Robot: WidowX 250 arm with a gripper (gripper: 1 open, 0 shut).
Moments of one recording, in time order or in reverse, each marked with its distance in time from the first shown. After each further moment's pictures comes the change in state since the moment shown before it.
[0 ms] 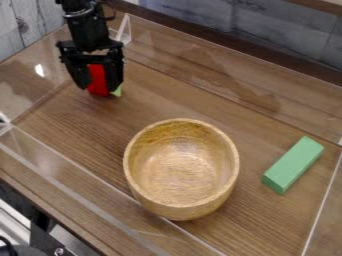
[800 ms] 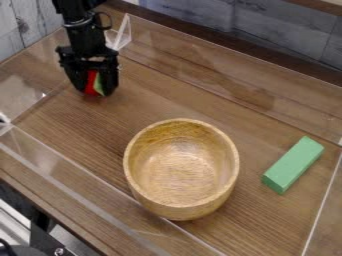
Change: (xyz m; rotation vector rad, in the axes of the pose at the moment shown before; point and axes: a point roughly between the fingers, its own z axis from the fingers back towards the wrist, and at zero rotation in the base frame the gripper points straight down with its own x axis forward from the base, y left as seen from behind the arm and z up) arm 0.012 0.016 -0.023 0.006 0.022 -0.007
